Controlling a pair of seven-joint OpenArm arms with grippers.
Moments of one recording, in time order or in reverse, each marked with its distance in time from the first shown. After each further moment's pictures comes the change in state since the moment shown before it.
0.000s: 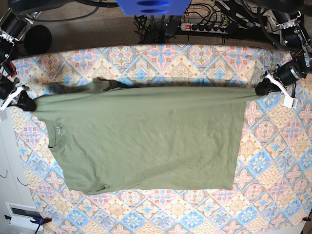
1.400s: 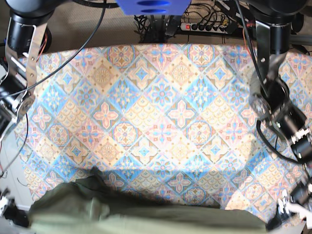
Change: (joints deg) left arm -60.6 6.4 -0.7 -24.2 8.7 1.0 -2.0; right arm 58.6 -0.7 -17.6 -26.8 -5.8 -0.1 6.8
